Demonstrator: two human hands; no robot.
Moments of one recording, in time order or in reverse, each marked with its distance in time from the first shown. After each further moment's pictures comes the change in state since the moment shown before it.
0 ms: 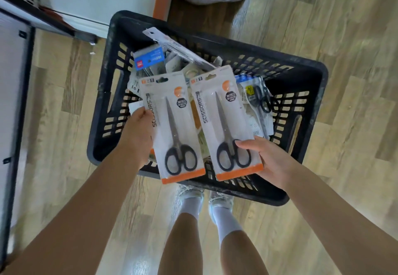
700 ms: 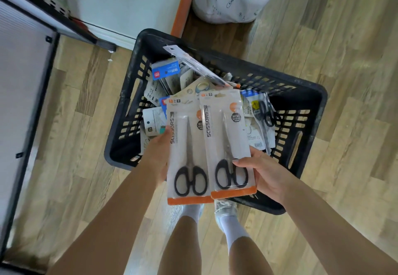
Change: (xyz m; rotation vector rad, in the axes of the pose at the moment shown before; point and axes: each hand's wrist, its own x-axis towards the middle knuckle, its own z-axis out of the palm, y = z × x) left_hand -0.027 -0.012 -0.006 -0.226 -0.112 -0.227; right_hand -0.015 -0.007 0.027 -0.027 -0.031 0.038
